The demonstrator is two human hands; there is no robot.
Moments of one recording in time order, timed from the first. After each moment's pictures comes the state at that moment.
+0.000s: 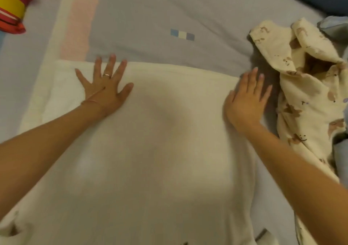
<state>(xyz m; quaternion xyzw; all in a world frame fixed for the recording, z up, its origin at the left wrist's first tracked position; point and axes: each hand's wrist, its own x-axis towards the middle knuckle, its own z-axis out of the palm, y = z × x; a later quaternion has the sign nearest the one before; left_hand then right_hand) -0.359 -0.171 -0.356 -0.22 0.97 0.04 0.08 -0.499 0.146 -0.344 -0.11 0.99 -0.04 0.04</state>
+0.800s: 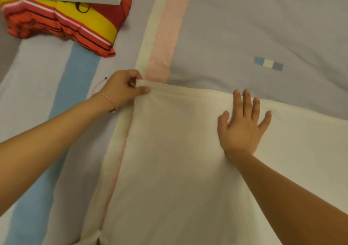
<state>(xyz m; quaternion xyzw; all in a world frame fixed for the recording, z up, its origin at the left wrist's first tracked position) -0.332 -0.331 -0.291 -0.29 0.89 0.37 0.02 -0.426 -0.046 -0.363 -0.17 0.98 -0.09 0.06</state>
